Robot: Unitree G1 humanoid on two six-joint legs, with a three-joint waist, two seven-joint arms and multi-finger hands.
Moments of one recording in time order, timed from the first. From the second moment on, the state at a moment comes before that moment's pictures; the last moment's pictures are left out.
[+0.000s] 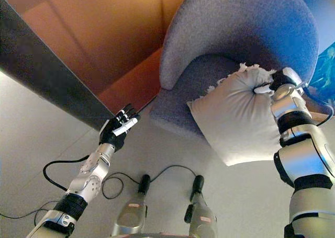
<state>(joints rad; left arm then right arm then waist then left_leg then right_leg) -0.24 0.41 -0.25 0.42 -0.78 -0.18 0.02 -1.11 -0.76 0.51 1.12 -0.03 0.37 -0.05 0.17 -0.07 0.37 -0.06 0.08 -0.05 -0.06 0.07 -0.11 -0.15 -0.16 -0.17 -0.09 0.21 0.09</state>
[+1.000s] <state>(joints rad) -0.27 0.44 -0.25 0.42 -0.79 -0.17 0.01 -1.10 -0.76 0.50 1.14 -0.03 0.39 -0.07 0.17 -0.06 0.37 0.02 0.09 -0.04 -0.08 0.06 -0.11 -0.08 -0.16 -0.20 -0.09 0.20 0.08</state>
